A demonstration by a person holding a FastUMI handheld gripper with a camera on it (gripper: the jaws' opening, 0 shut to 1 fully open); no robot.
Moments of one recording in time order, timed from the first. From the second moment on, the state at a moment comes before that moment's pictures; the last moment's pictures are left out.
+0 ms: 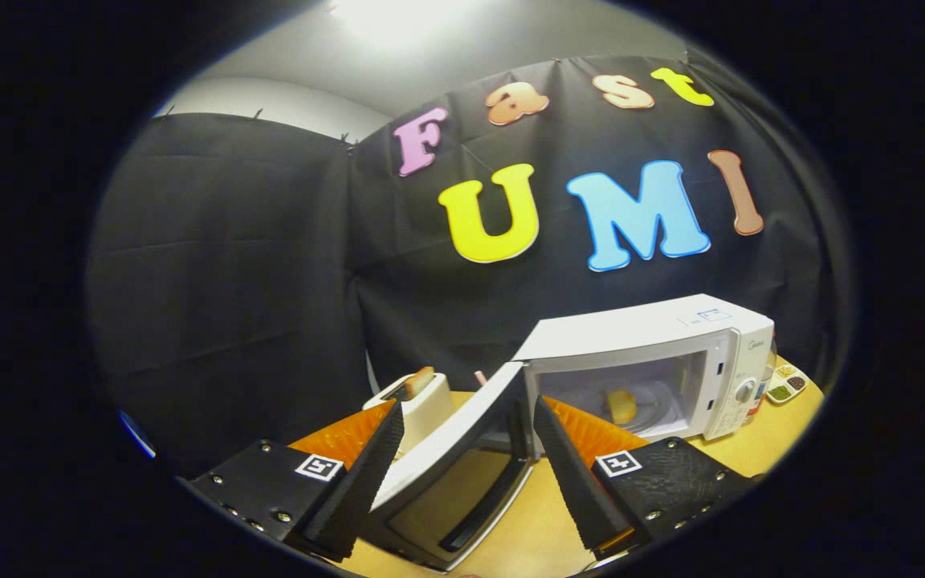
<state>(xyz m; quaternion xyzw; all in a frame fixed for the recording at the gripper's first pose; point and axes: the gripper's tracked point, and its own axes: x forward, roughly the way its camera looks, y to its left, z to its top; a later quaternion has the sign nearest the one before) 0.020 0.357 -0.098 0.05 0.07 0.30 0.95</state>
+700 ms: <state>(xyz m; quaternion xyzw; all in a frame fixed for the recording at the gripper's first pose) -0.160 0.503 -0.141 0.02 0.13 0.49 0.86</state>
